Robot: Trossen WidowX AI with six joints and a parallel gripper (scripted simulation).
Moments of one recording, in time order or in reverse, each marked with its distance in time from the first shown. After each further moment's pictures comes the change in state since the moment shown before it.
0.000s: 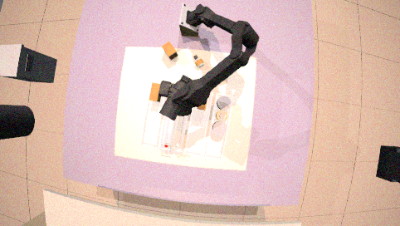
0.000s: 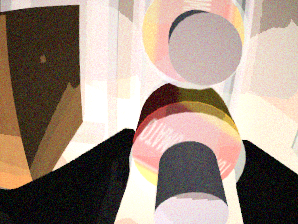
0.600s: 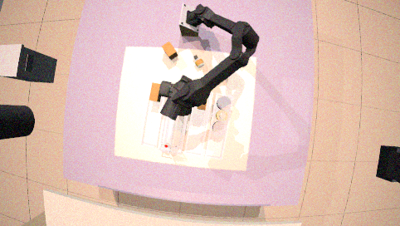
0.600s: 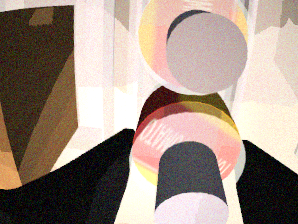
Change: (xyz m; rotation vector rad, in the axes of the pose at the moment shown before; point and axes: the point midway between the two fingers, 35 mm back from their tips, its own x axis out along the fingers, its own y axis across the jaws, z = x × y) arm 0.007 0.000 0.000 0.000 -0.002 0.000
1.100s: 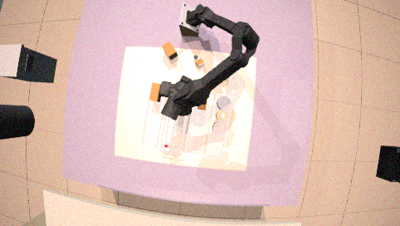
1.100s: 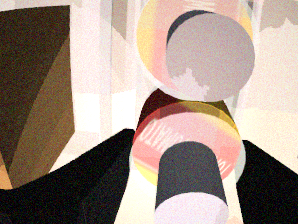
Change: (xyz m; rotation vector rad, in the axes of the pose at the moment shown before) arm 0.006 0.000 0.000 -0.002 -0.002 -0.001
